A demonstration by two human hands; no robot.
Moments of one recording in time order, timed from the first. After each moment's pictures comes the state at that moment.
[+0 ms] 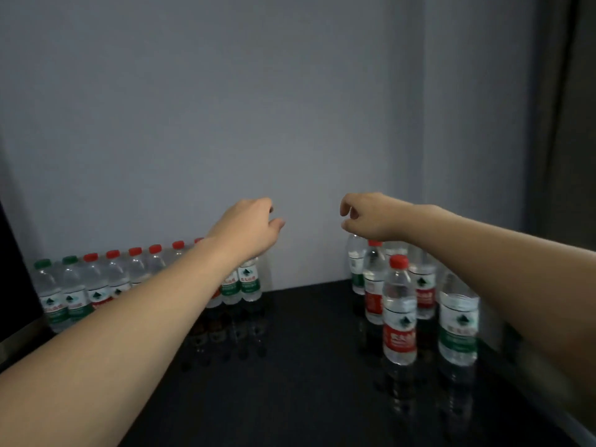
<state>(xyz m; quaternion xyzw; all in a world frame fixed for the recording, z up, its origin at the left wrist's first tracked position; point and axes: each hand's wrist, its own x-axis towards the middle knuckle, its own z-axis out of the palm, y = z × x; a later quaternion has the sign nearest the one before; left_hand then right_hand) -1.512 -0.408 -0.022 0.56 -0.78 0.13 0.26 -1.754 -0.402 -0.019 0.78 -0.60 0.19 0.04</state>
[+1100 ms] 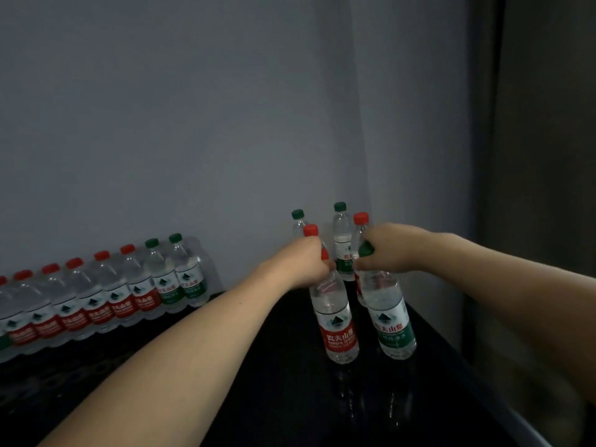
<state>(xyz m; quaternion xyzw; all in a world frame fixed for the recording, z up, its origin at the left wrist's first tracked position) -1.725 -0.454 -0.108 0.51 -0.85 -0.05 0.11 -1.907 -0.415 -0.106 0.75 -0.66 0.08 -0.01</state>
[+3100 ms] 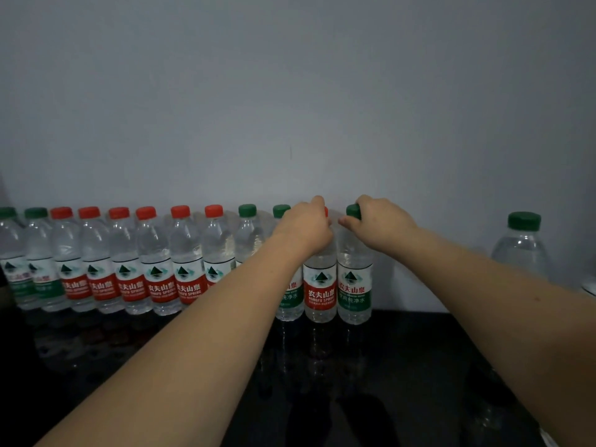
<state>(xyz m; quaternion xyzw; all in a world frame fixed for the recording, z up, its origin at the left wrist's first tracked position) -1.486 -0.749 -0.149 0.63 -0.73 0.08 0.25 -1.636 -0.771 -0.147 0.77 -0.58 0.26 0.06</state>
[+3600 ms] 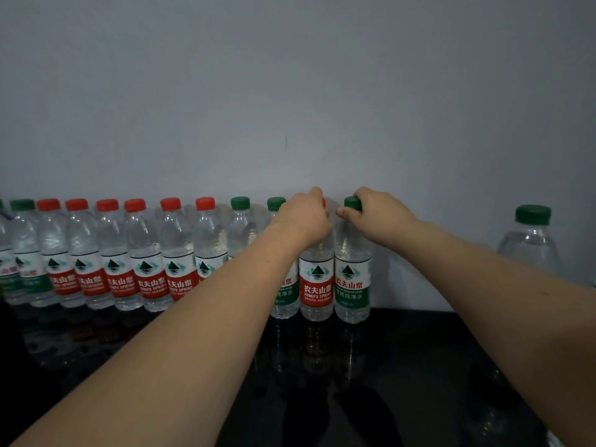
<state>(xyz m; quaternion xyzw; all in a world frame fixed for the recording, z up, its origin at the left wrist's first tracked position) -1.492 -0.759 -0.150 0.64 -0.72 0.06 0.27 -1.643 -0.795 -0.157 0.77 -0.56 0.30 0.05</state>
